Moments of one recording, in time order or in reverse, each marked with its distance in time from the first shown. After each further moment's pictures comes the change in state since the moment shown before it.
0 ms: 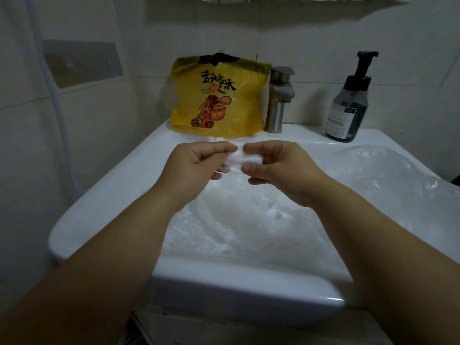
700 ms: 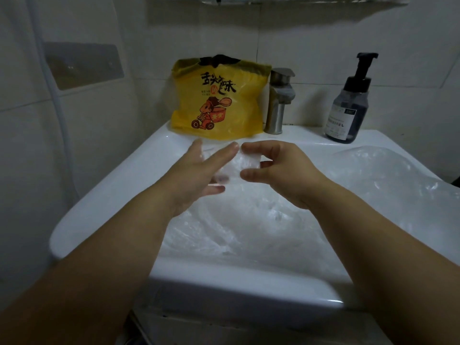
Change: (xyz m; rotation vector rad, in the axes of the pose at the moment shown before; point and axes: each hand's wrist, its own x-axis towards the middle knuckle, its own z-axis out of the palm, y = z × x) left_hand 0.004 0.006 0.001 -0.165 -0.123 -0.395; right_hand -0.003 -0.004 0.001 -0.100 0.015 -0.023
